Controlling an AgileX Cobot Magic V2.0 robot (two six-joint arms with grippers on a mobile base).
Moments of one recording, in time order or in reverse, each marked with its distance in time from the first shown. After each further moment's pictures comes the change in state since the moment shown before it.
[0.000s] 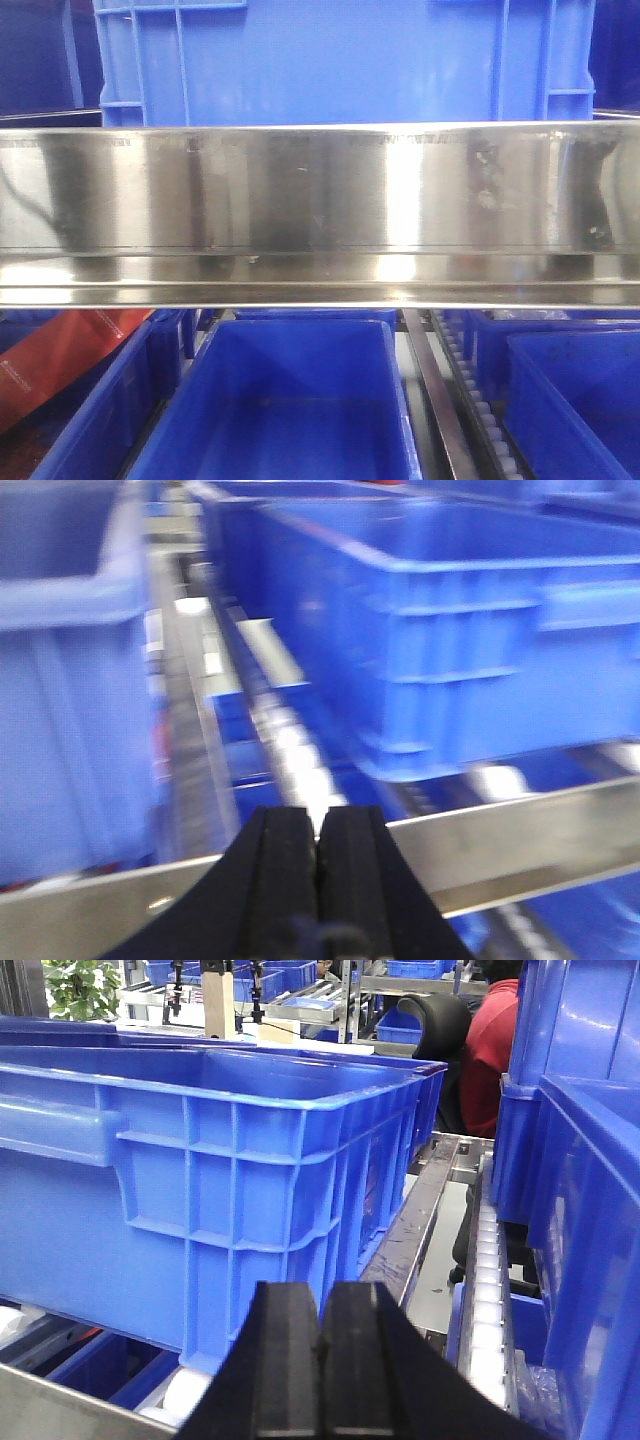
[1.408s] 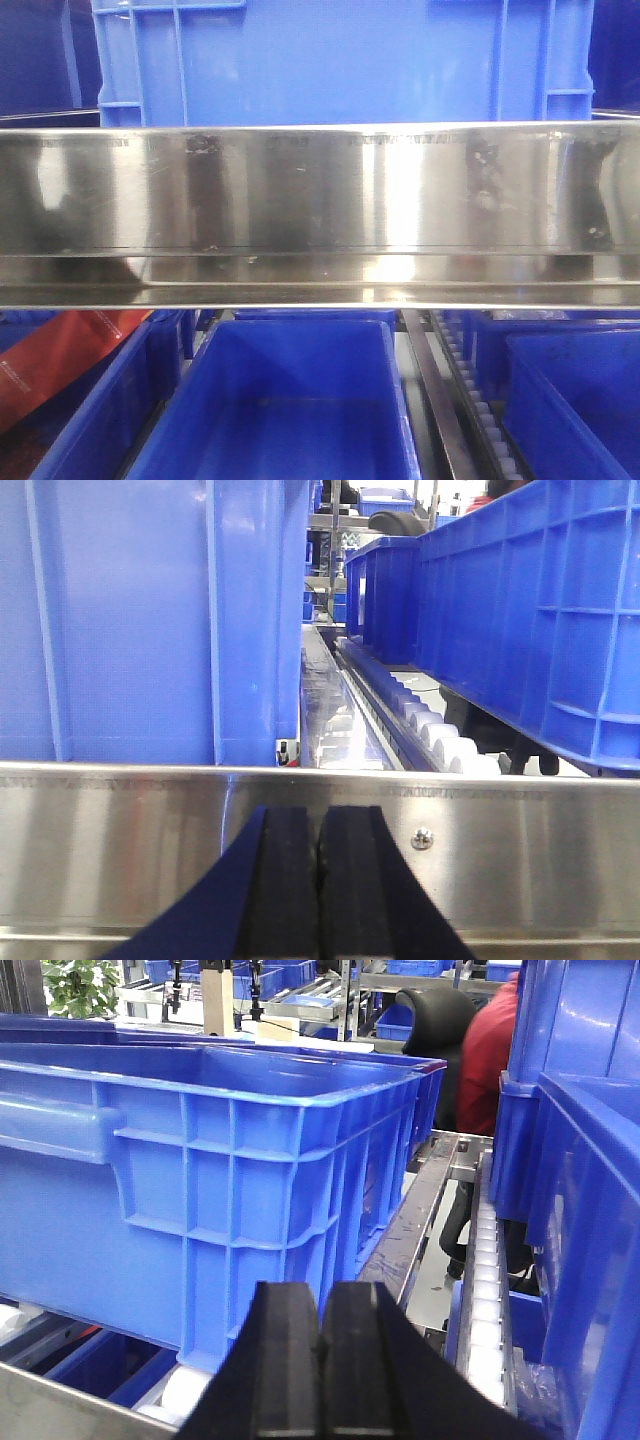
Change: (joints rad) left arm 0.345 -0.209 0.653 -0.189 -0.689 0.168; right arm 0.000 0.000 0.000 0.000 0.004 0.000
